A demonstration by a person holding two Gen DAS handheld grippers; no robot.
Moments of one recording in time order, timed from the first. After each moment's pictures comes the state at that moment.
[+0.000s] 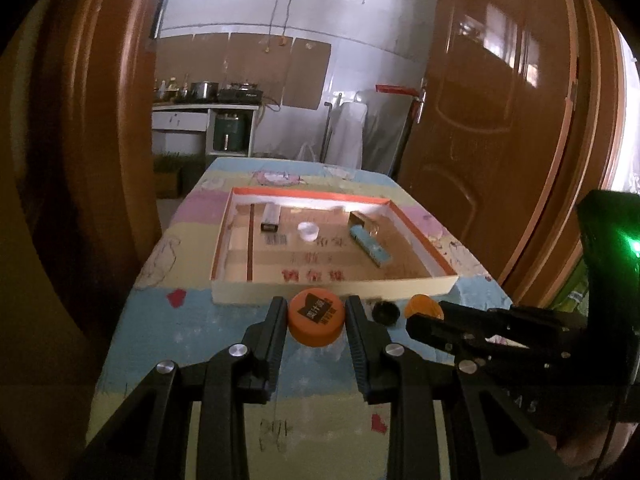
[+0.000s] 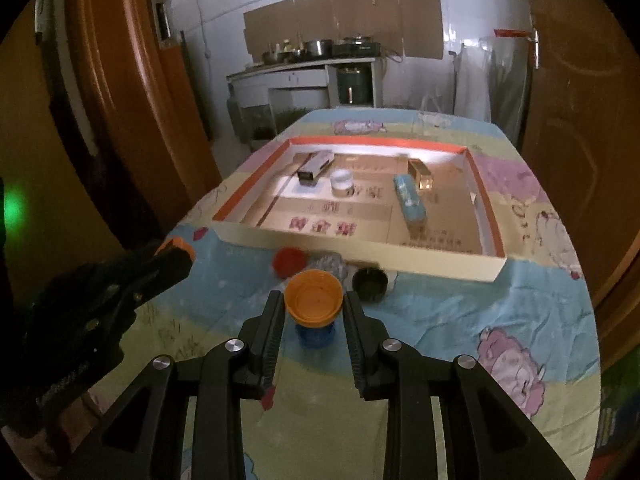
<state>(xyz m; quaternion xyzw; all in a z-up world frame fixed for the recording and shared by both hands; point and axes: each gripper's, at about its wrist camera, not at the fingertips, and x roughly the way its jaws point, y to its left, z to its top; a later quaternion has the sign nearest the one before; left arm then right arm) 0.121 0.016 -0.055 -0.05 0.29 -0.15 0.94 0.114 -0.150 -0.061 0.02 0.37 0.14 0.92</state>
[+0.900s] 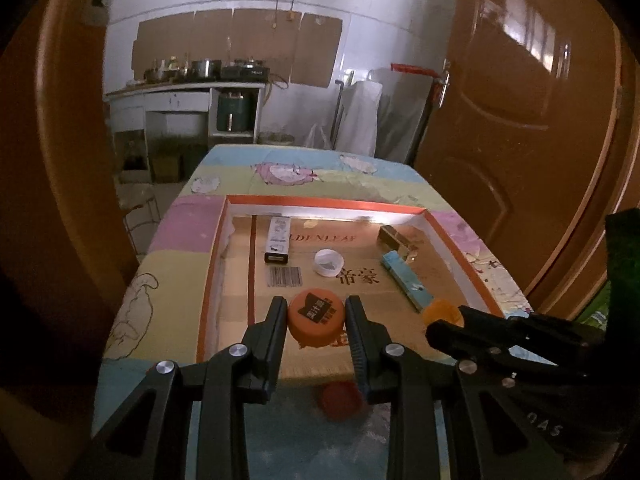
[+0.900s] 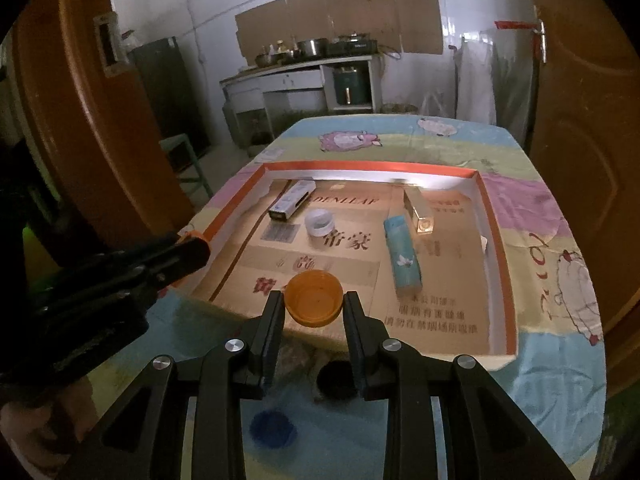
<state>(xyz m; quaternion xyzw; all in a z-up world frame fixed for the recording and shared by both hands) 0.231 0.007 -0.065 -0.05 0.34 -0.14 0.93 0.208 -0.170 -0.064 0.04 0.38 0.15 0.91</state>
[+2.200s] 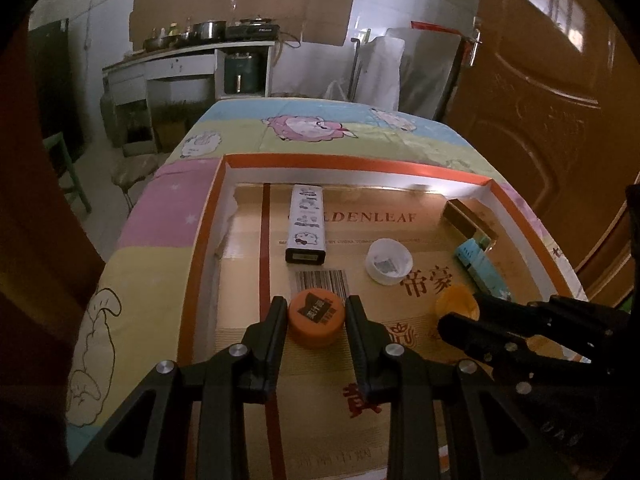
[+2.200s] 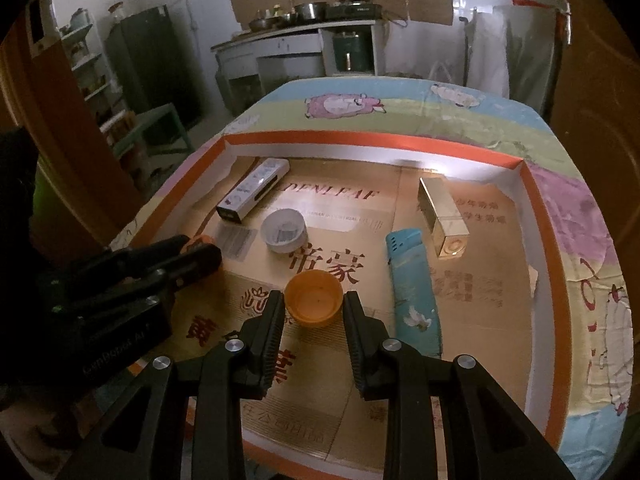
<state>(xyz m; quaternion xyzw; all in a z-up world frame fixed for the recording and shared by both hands) 0.318 0.002 -0.120 -0.02 0.41 -0.11 0.91 0.300 -0.157 -0.116 0.02 0.44 0.15 0.88</state>
